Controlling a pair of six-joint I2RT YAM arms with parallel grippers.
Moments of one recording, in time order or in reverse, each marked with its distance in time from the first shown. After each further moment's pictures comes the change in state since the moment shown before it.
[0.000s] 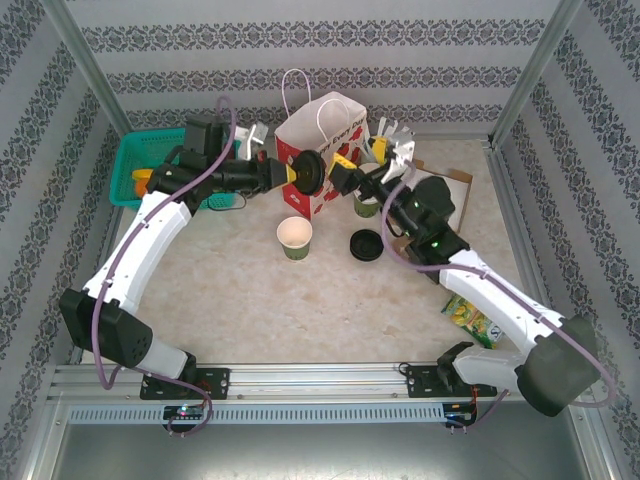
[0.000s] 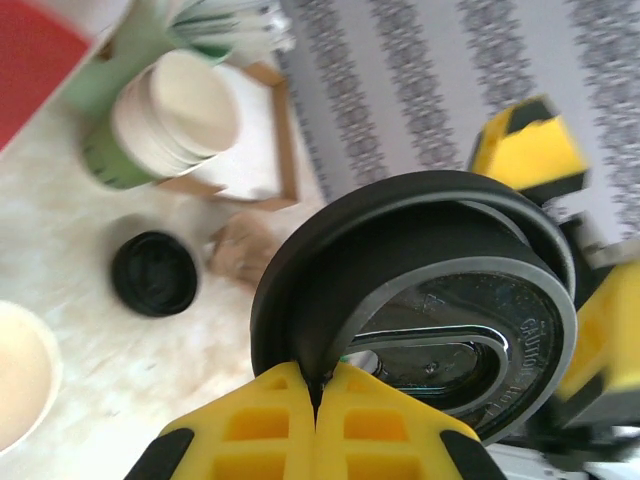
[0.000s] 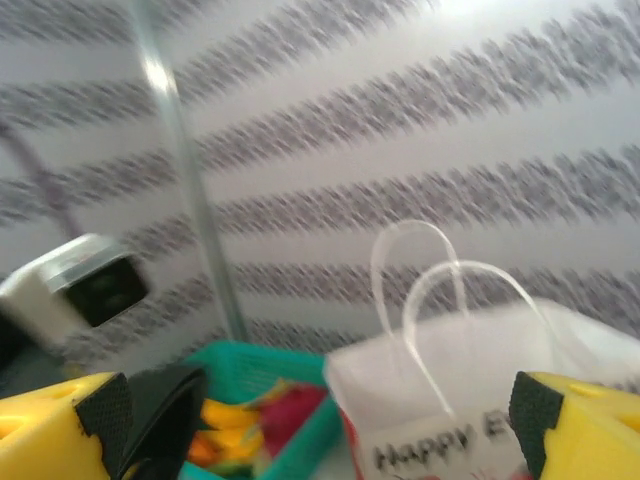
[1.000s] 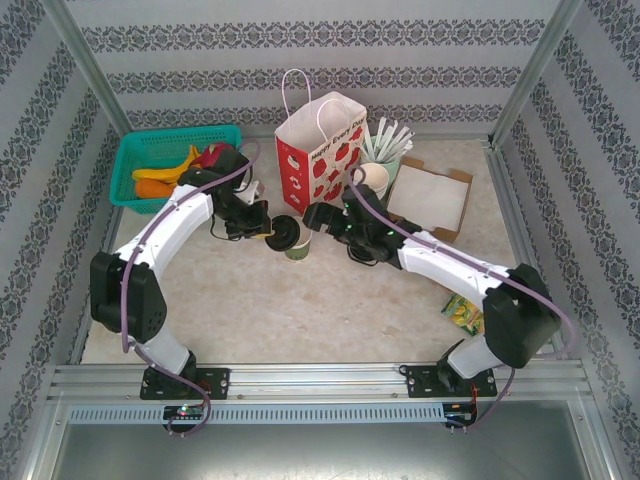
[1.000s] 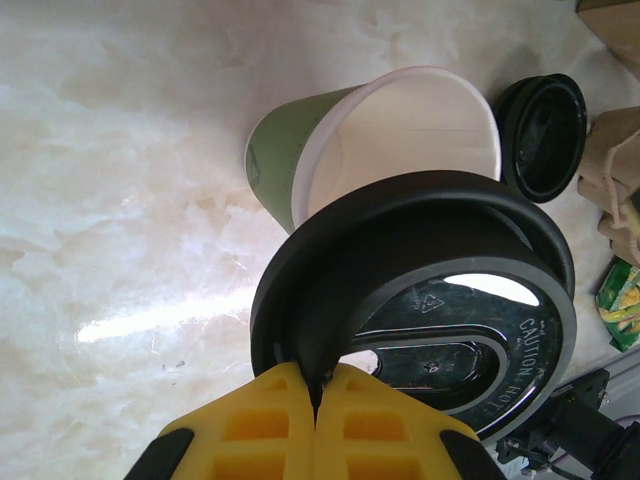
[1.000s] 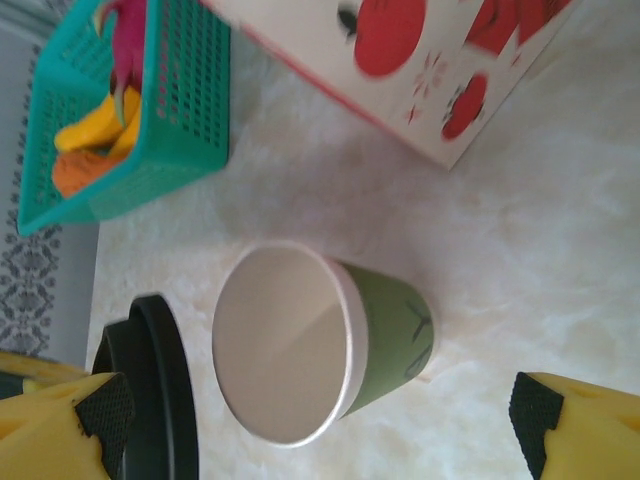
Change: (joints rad) left arm 0.000 0.171 -0.088 -0.388 -0.367 0.167; right arm 0.127 0.301 0.058 -0.548 -0.055 0.669
